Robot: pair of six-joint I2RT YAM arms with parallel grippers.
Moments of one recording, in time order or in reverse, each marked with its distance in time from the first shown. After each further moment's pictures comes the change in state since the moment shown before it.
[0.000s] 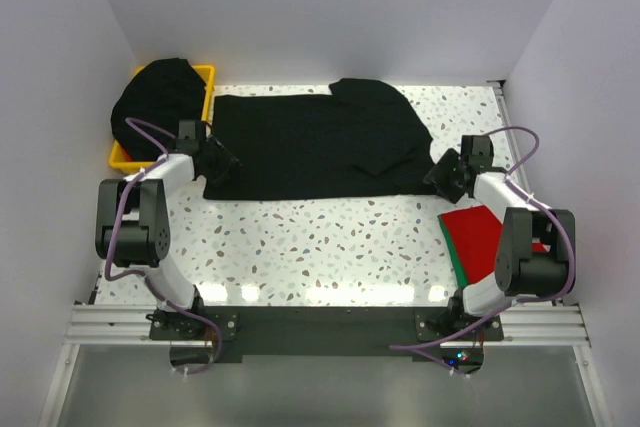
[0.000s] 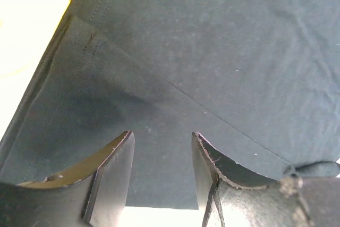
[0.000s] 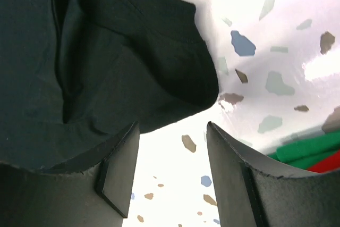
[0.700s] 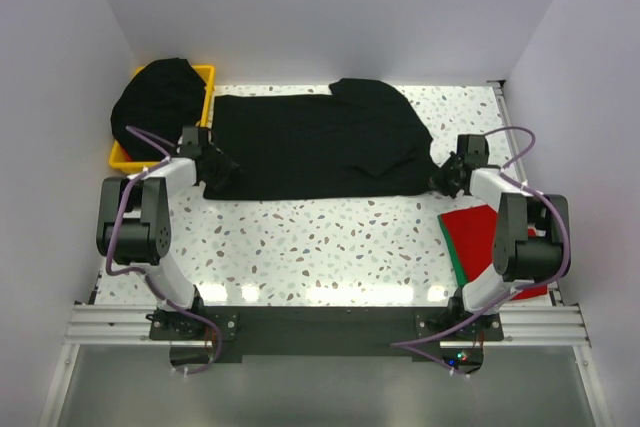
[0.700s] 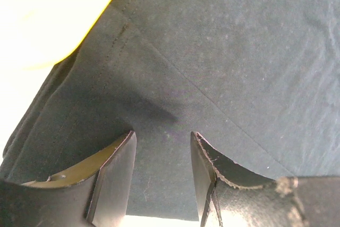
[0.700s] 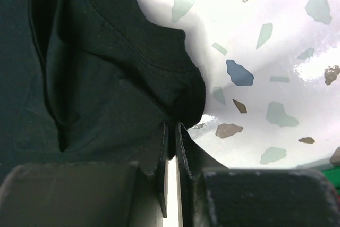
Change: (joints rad) left arm -0.003 0.032 -0.045 0.029 -0.052 -0.055; right arm 0.002 0.110 0.011 0.092 0.038 0.030
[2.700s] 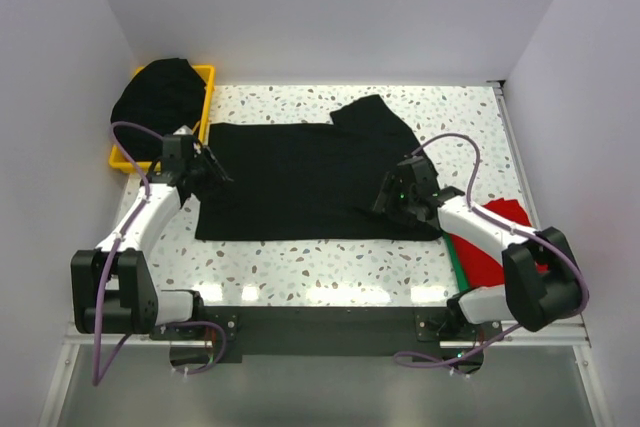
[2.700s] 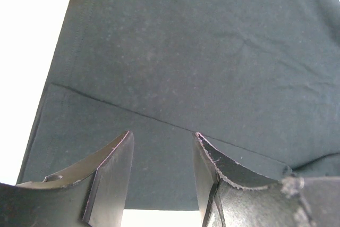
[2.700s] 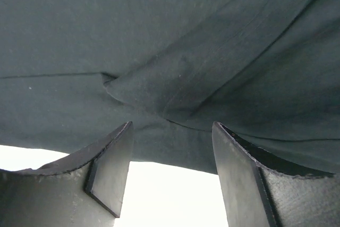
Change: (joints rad) left arm -0.005 -0.436 -0.122 -0.204 0.035 0.278; right arm 0.484 -0.260 -0.144 -0.082 0.046 0.048
